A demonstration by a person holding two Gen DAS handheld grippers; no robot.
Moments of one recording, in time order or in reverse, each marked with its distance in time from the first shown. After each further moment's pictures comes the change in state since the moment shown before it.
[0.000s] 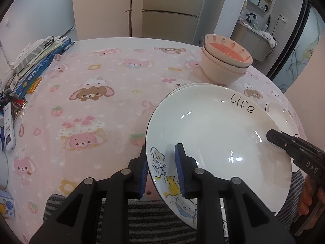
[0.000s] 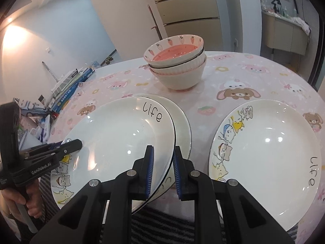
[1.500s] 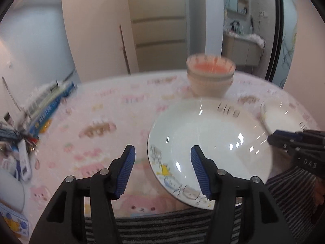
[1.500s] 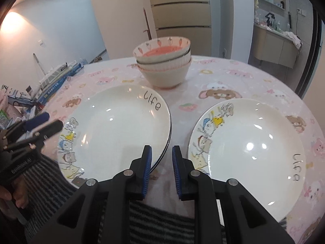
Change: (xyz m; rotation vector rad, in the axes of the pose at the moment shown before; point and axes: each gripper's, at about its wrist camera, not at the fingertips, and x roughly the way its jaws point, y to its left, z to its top) left arm -0.037 -0.033 -0.018 0.181 -0.285 0.084; right arm -0.016 -0.006 -0.018 -0.064 -0.055 -0.123
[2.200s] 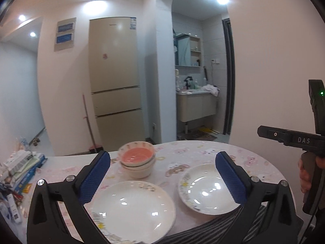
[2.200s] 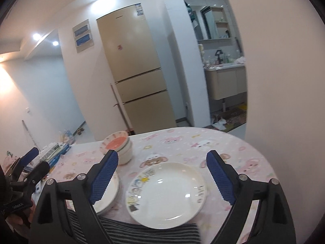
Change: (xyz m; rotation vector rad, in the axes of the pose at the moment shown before) left arm -0.113 -0.108 0.057 0.119 -0.415 -0.259; right arm -0.199 -0.123 -0.005 0.243 -0.456 -0.138
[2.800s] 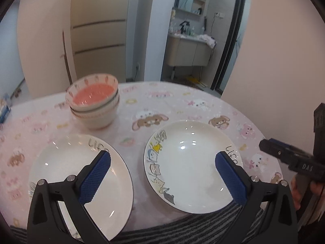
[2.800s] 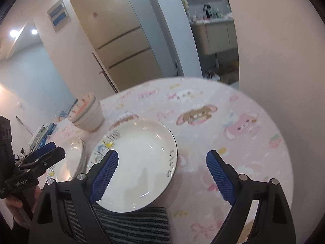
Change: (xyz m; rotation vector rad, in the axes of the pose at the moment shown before) left arm 0.137 -0.028 -0.047 -0.153 0.453 -0.102; right arm 0.094 -0.082 -0.057 0.119 0.331 -0.009
